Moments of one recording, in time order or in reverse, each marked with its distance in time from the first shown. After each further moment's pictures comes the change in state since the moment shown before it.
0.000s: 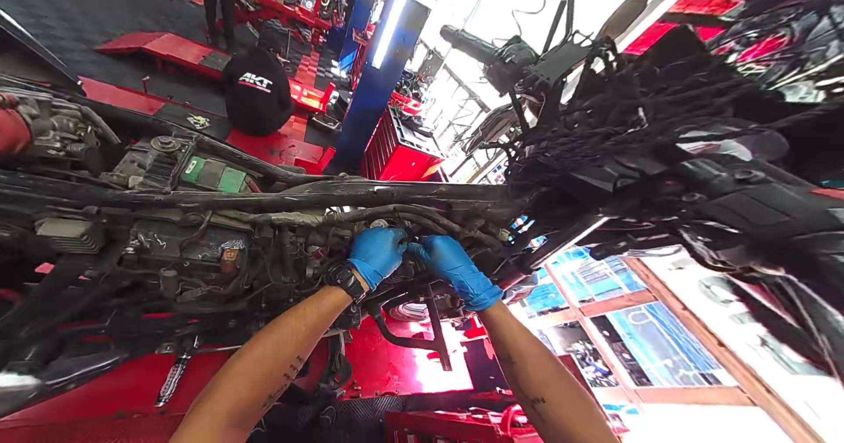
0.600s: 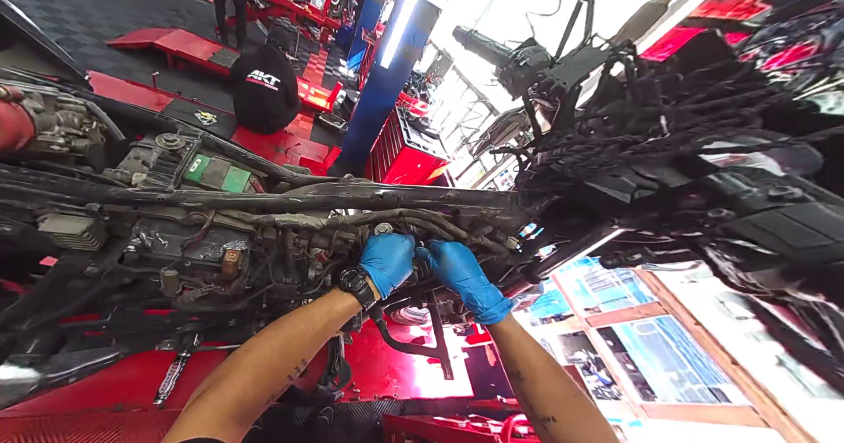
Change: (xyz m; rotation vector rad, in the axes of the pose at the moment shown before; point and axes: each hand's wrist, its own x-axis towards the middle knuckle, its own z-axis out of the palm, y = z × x) left_hand -0.002 0.021 -0.001 0.130 -0.041 -0.028; right_hand -0.005 0.002 -0.002 -0.044 0.044 -0.011
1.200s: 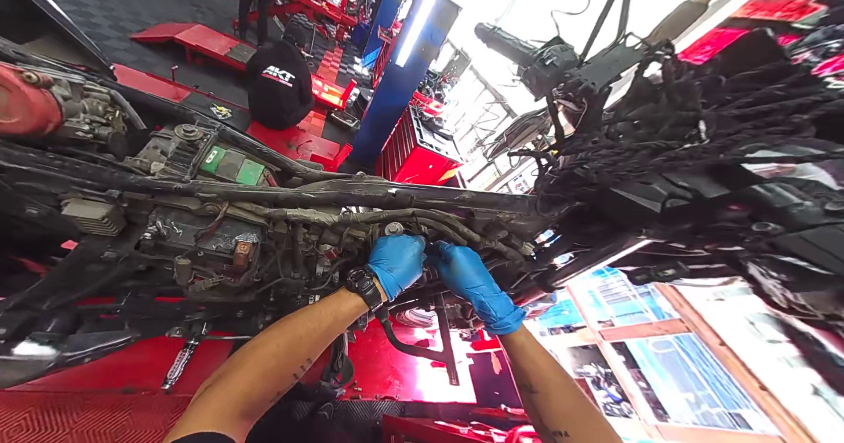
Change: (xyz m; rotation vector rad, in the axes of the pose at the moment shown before) left_hand -0.003 -0.002 0.000 -0.027 0.018 0.000; right_hand -0.002 -0.005 0.001 0.047 -0.001 -0.041
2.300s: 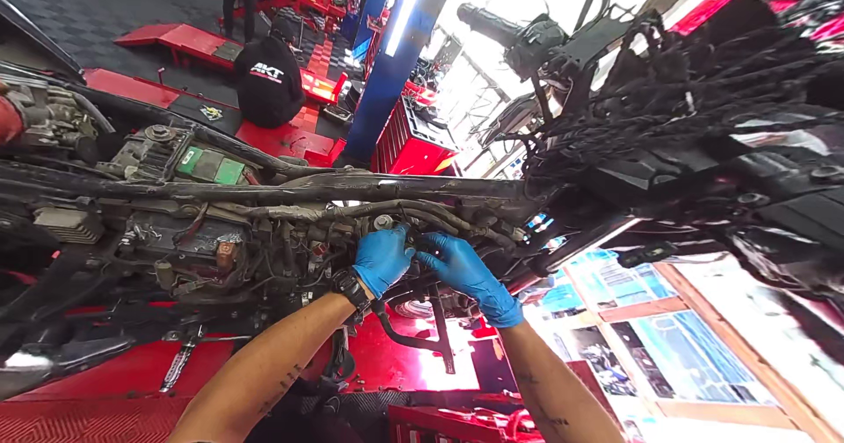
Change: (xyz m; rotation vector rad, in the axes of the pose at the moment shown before) left_hand -0.004 -0.005 0.008 -0.150 0.029 -0.113; right_hand -0.009 0.024 0.006 0.230 0.080 -0.214
